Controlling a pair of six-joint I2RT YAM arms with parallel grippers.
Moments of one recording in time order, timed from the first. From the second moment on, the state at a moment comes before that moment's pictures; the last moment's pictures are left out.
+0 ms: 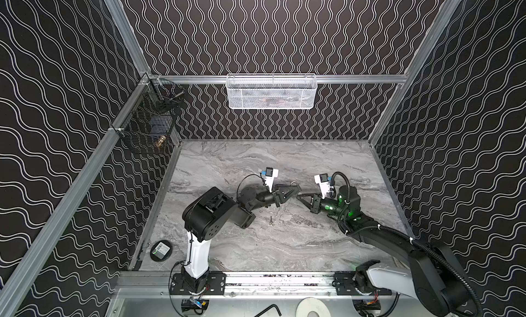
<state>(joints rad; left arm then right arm) -0.69 1.97 0.72 1.52 0.62 -0.91 0.40 1.21 0.43 0.54 -0.67 0.62</state>
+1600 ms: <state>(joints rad) -0.59 1.60 0.85 0.29 0.50 -0.86 0.80 1.29 0.65 0.19 0.11 0.16</state>
